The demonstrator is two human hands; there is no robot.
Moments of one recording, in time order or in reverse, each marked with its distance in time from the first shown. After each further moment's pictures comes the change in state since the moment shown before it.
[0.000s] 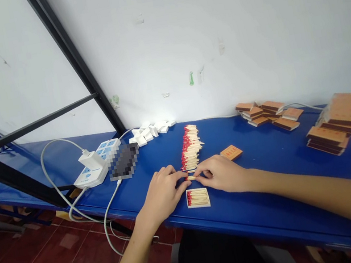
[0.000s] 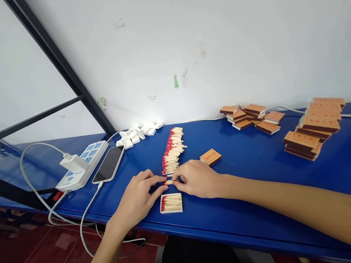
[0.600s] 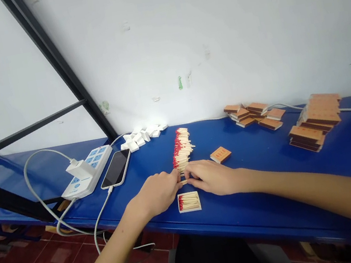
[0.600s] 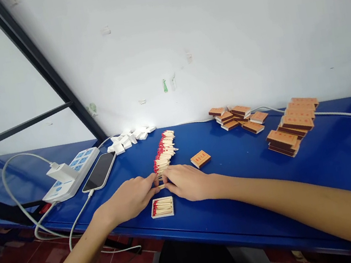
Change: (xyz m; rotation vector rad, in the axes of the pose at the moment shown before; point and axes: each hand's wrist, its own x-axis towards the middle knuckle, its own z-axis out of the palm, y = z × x) left_hand 0.027 0.013 -0.026 0.311 -0.363 0.112; right_hand 0.000 0.004 -0.003 -0.029 -0.067 -0.093
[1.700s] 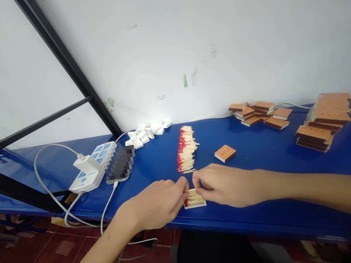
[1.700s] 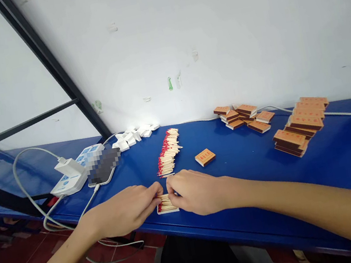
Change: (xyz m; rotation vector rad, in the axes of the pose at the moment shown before) left_hand -0.036 0.002 -0.020 -0.130 -0.048 0.226; right_hand -0.025 -0.046 -0.036 0.086 -0.219 0.047
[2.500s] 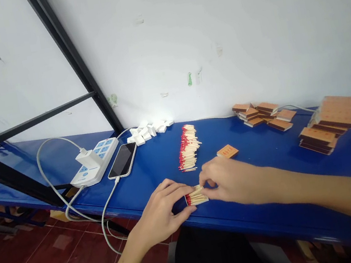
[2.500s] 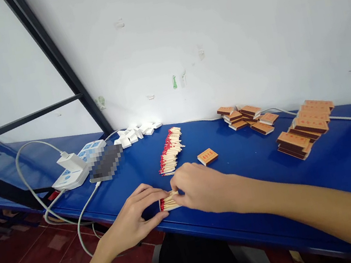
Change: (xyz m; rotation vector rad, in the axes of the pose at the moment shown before) left_hand -0.011 0.005 0.066 -0.389 0.489 0.008; right_hand 0.000 -0.003 -0.005 -0.225 0.051 0.023
